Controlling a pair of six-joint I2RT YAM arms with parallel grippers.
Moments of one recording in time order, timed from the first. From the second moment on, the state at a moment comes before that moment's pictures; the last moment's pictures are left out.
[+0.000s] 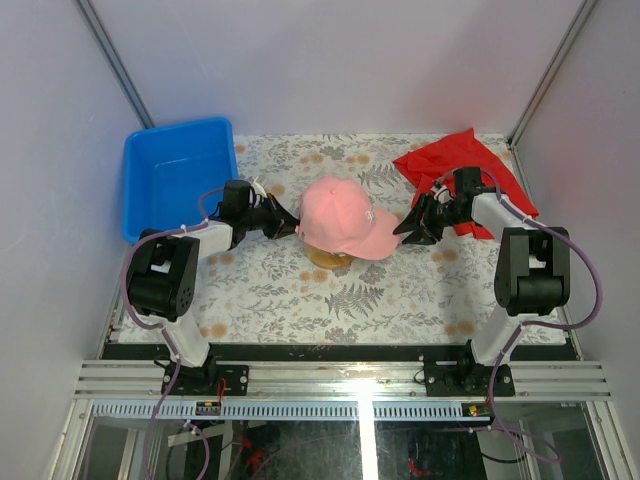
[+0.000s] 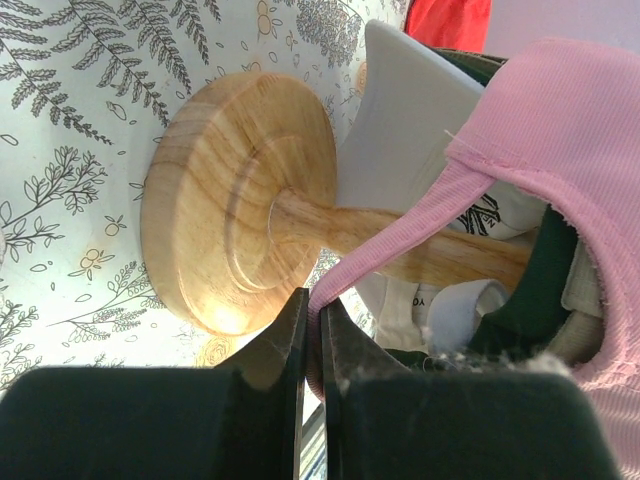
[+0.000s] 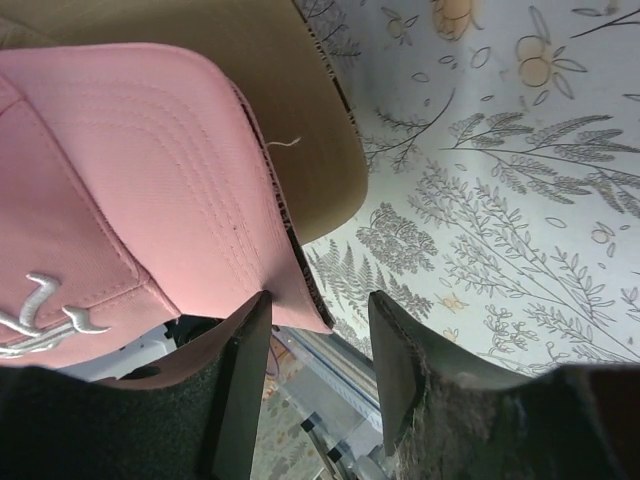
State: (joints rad) left arm -0.18 1.76 0.91 0.22 0.72 -0.93; right arm 0.01 1.77 1.17 -0.63 -0.79 0.49
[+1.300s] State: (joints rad) left arm -0.09 1.41 0.85 0.07 0.53 -0.98; right arm 0.05 1.54 1.22 -0.73 -0.52 0.51
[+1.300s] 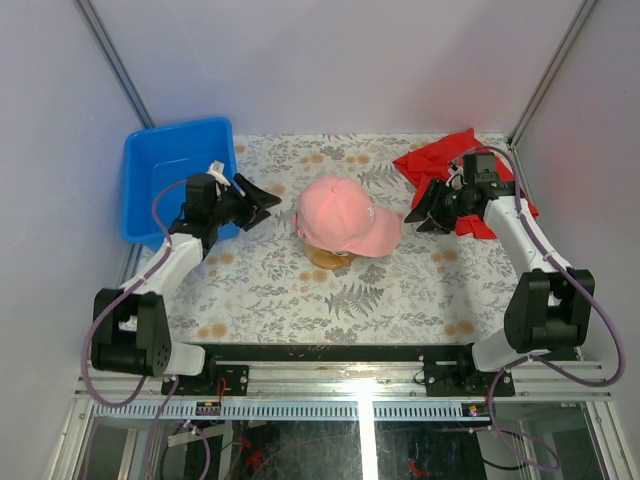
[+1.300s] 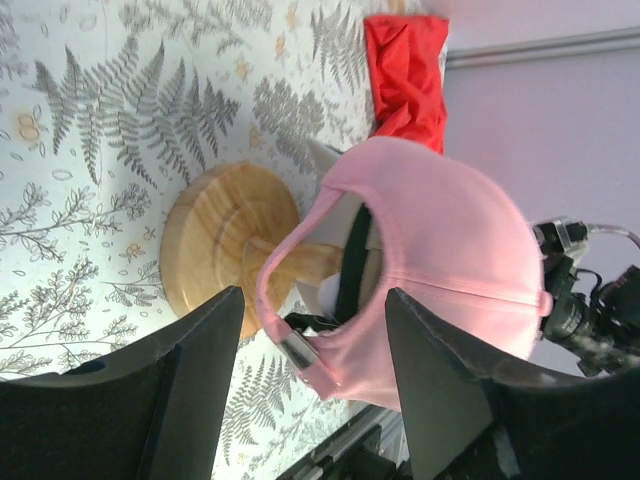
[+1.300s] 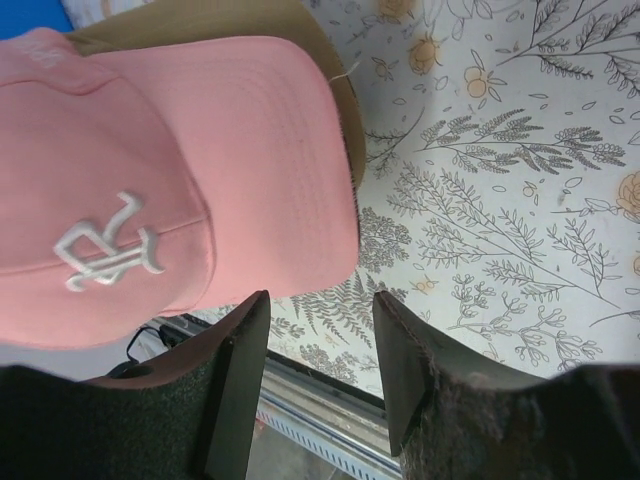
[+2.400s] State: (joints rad) left arm 0.50 1.18 0.91 -0.55 -0.19 -0.80; right arm 0.05 1.27 1.20 -0.77 -0.55 0.49
